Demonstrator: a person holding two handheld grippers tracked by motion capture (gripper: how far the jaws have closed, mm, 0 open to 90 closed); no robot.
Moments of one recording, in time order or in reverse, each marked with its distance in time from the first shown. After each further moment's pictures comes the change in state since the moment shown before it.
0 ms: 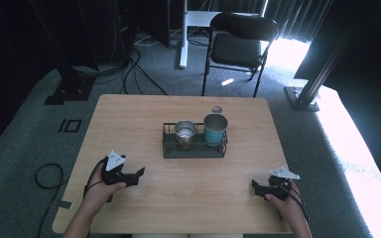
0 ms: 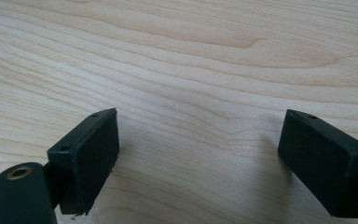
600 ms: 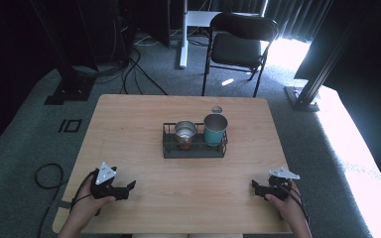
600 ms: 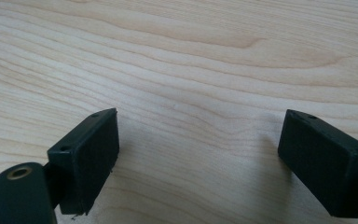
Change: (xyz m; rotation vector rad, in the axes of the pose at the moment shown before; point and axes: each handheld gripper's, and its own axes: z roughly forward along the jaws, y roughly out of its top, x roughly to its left) left arm 0.001 -0.029 -0.032 0.065 -0.006 0.040; right arm 0.000 0.000 0.000 0.000 0.000 -0.001
